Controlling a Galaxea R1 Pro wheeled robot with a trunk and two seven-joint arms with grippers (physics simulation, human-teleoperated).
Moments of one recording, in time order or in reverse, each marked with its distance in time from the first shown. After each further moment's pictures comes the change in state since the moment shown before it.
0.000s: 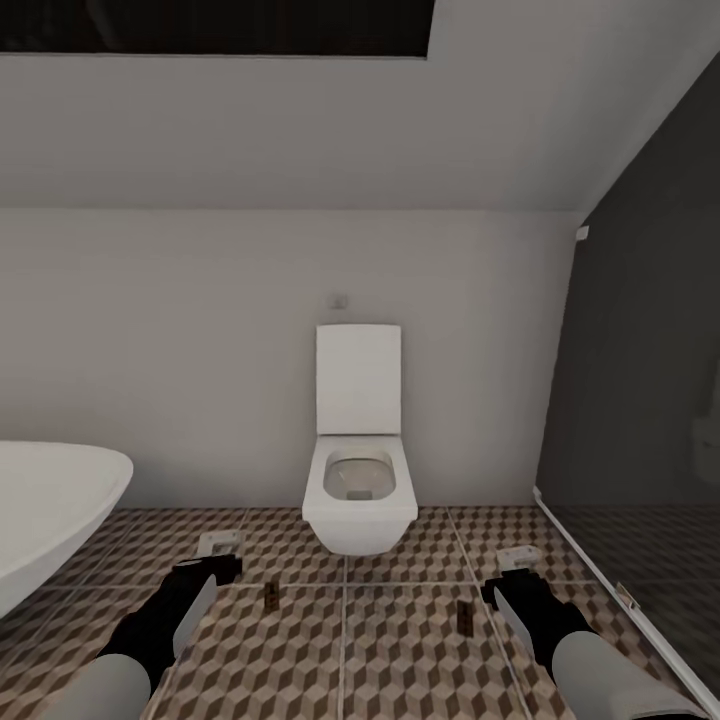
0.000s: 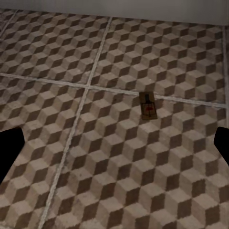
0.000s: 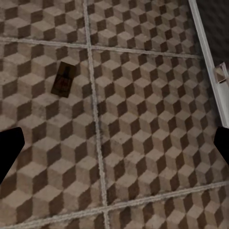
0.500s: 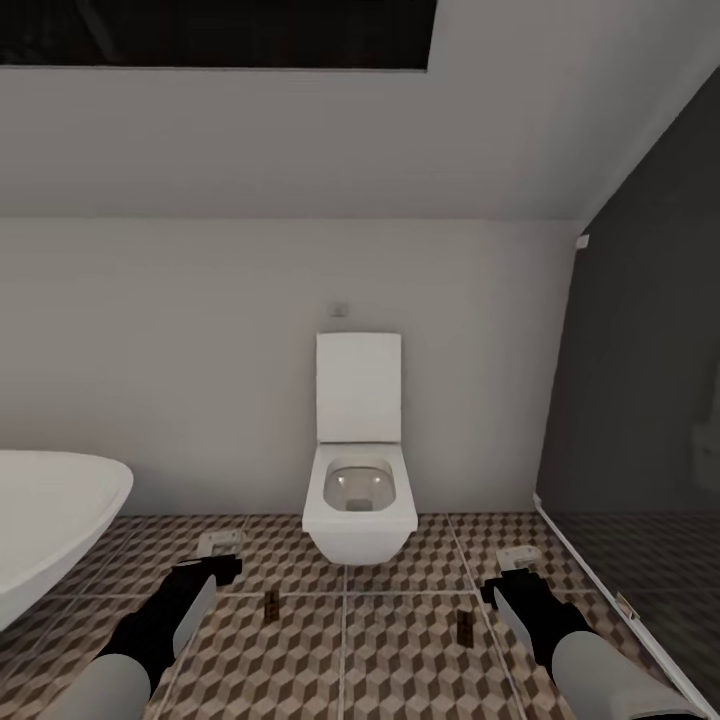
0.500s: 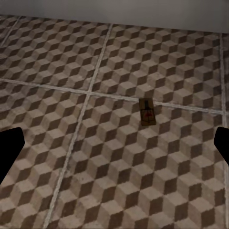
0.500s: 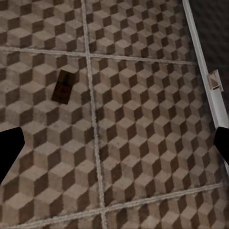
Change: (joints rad) left arm 0.000 0.000 0.001 0.001 0.000 0.000 0.001; right arm 0.000 0.001 0.001 0.000 0.000 -0.001 0.000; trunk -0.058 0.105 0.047
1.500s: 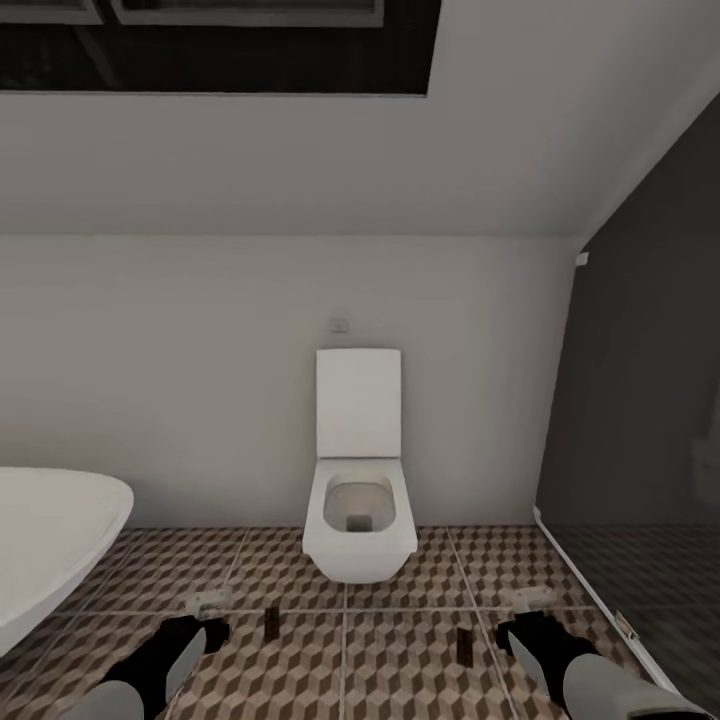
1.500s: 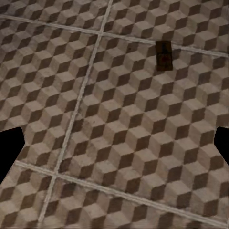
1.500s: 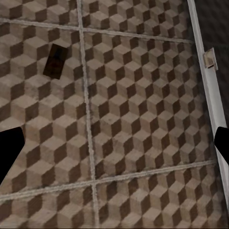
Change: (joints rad) left arm 0.000 0.004 -0.001 0.318 0.054 -0.097 -0.004; right arm 0.000 -0.017 0.001 0.239 -0.004 -0.154 0.009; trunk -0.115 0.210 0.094
